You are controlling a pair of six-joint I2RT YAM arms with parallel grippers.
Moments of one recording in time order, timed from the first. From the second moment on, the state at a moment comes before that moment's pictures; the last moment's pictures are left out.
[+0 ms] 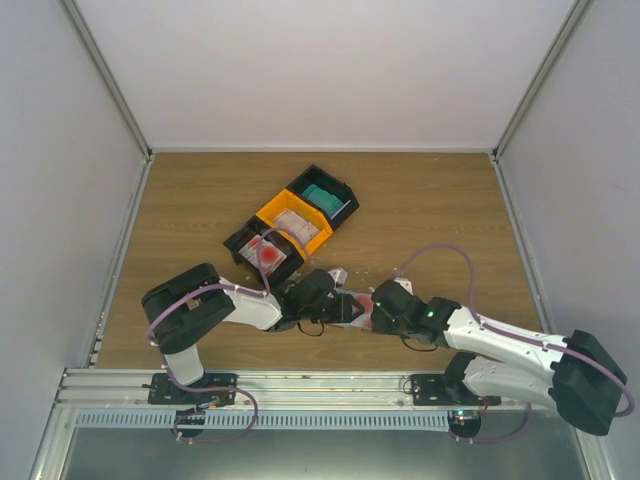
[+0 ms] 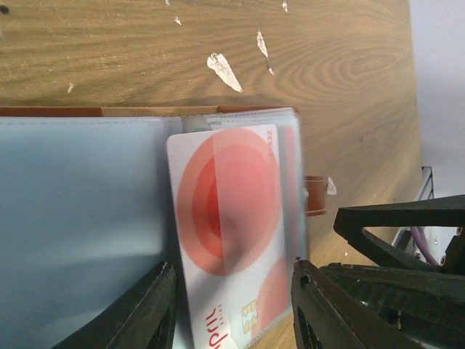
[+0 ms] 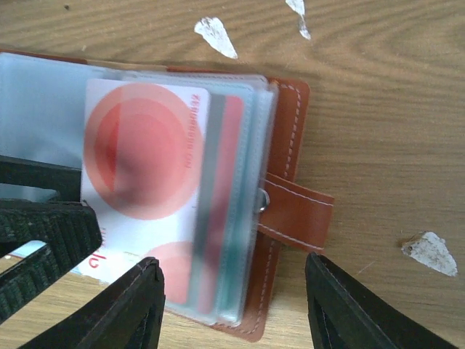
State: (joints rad) left arm -0.99 1.75 0.67 0.44 0.24 -0.98; right arm 0.90 1.04 0.48 -0.57 0.18 0.92
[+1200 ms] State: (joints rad) left arm -1.10 1.81 0.87 0.14 0.09 -0.76; right arm 0.90 1.06 0.41 -0.48 0.13 0.87
